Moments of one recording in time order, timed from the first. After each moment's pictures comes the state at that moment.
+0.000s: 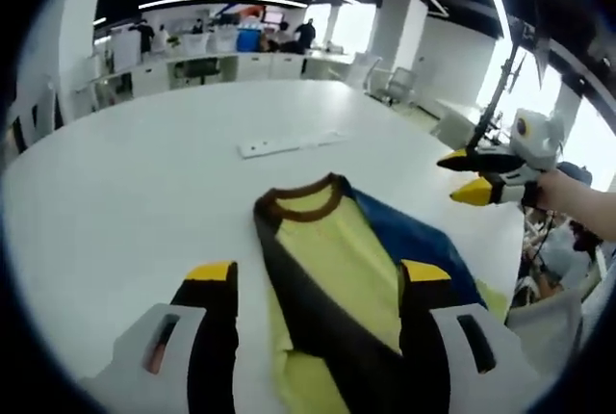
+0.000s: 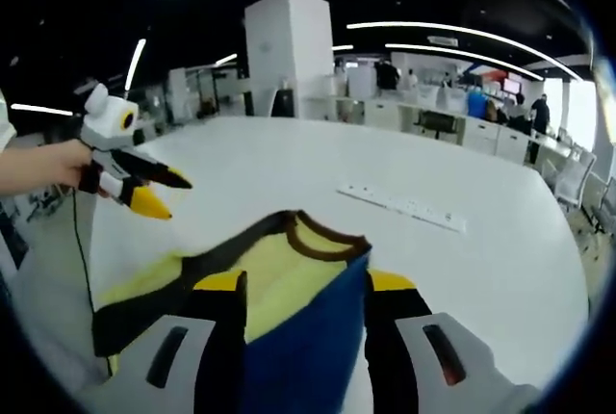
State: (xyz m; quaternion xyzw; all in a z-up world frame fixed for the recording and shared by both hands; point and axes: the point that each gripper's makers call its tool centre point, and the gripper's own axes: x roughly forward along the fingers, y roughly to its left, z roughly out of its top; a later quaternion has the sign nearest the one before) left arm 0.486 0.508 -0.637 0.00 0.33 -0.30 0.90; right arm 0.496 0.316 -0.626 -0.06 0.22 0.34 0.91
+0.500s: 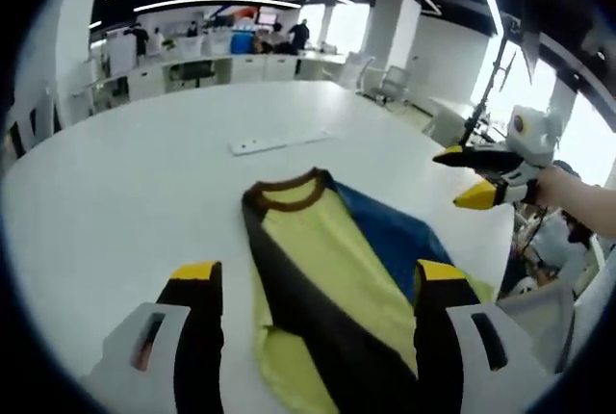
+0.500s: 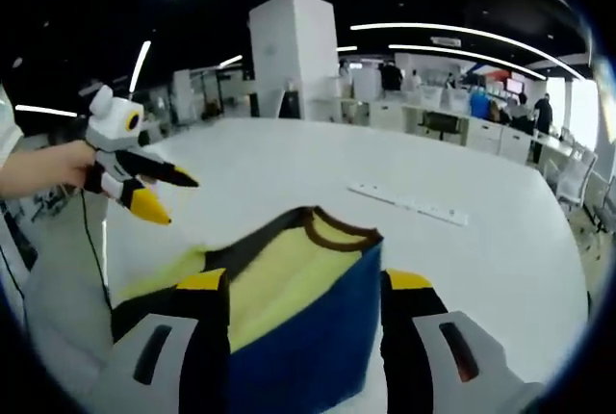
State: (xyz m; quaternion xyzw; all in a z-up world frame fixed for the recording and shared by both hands) left arm 0.449 0.506 -0.627 0.01 0.33 -0.31 0.89; right arm 0.458 0.318 -0.618 -0.06 0.23 0.35 0.91
